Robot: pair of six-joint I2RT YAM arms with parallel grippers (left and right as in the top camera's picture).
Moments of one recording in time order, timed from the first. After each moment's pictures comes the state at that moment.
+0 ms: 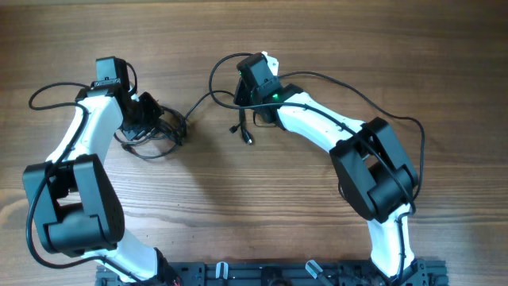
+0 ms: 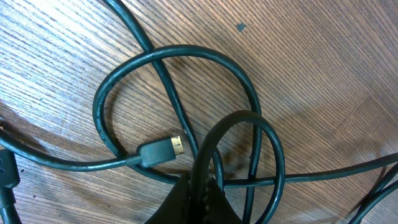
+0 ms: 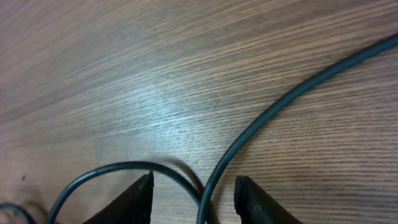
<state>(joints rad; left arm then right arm) 0.15 1.81 1.19 -0.72 0.16 -0.51 0.62 2.15 1.48 -0.23 0.06 0.82</state>
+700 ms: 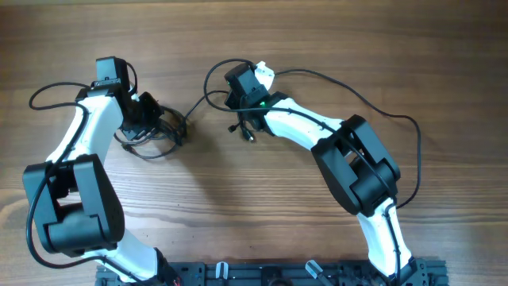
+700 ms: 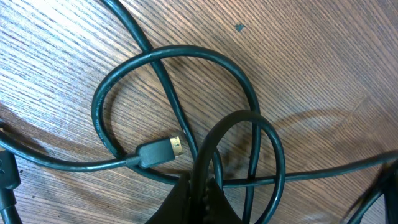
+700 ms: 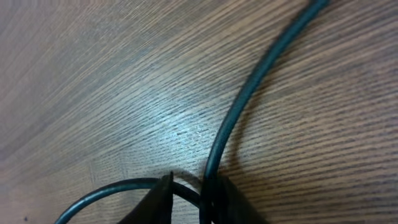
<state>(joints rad) 0.15 1.81 1.19 -0.72 0.16 -0.51 0.67 2.25 1.50 -0.16 0.12 1.07</state>
